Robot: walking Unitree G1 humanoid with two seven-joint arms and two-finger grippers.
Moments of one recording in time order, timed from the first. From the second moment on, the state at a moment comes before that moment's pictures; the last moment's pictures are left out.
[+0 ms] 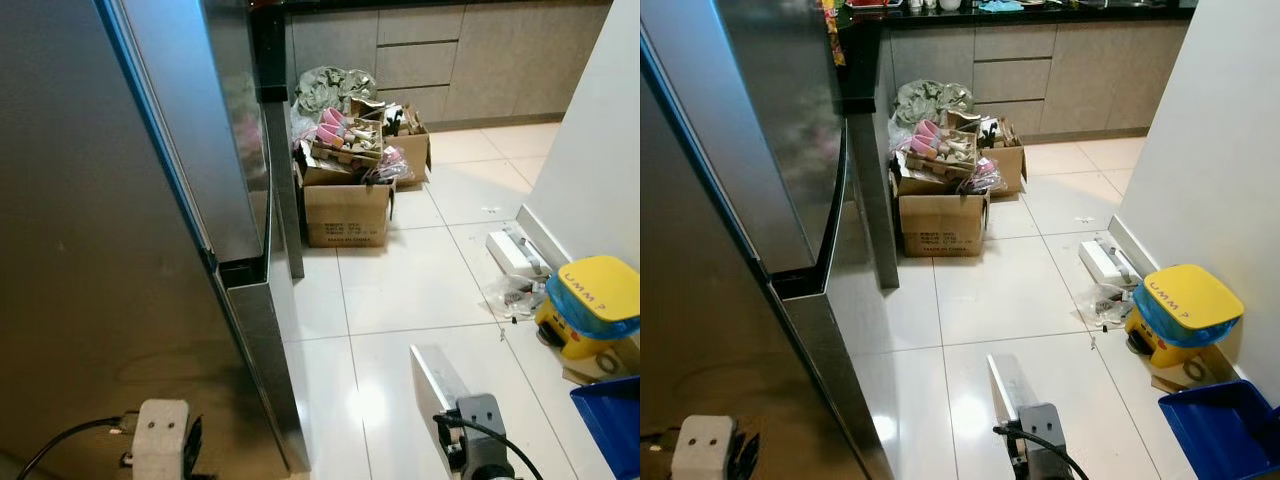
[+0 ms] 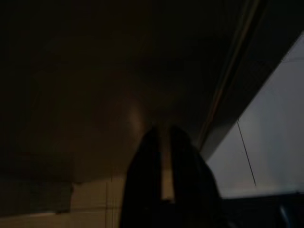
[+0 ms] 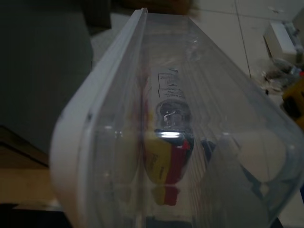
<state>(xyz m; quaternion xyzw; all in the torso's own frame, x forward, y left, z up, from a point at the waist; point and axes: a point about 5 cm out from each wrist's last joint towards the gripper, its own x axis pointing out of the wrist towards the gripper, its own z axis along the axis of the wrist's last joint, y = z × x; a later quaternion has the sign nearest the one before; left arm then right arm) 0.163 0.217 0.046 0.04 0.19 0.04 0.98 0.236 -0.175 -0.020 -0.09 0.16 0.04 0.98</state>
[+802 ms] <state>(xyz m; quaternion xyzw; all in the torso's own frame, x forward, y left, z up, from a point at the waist) 0.171 0.166 0.081 0.02 0.19 -0.12 0.97 0.280 -0.164 0.060 -0.12 -0.01 0.06 0.99</state>
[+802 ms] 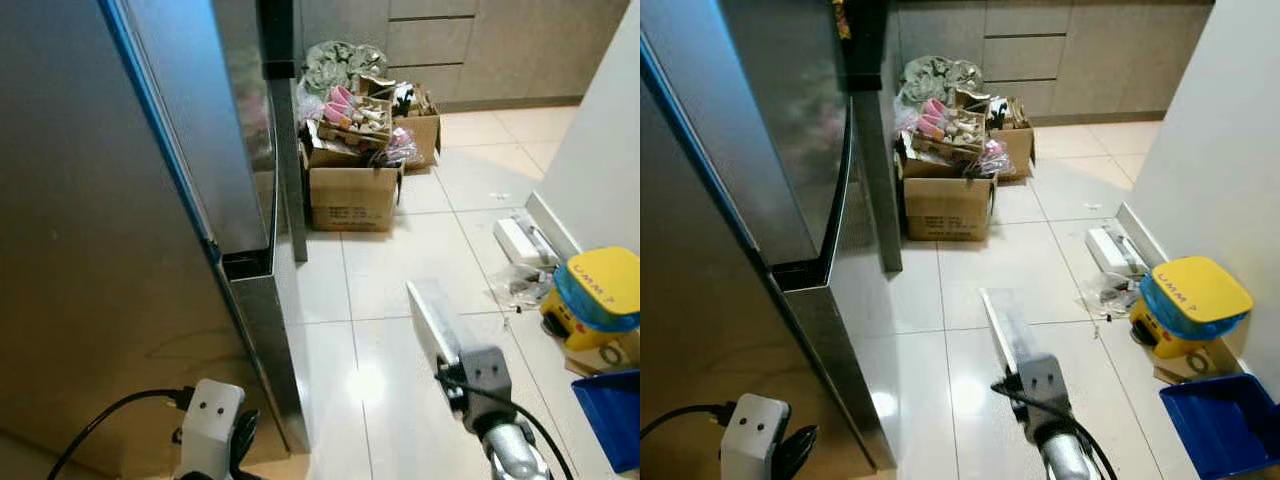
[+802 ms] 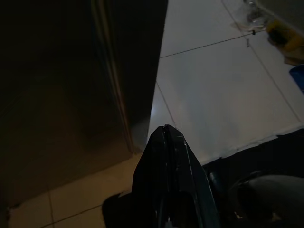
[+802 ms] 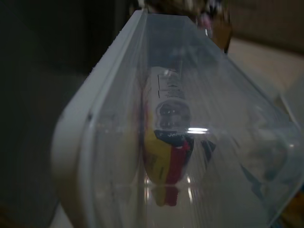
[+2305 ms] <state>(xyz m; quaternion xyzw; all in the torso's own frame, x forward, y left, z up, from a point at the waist) 0.201 0.142 0.079 0.02 0.11 -0.04 0.99 0.246 -0.199 -0.009 -0.08 0.18 0.01 0.98</state>
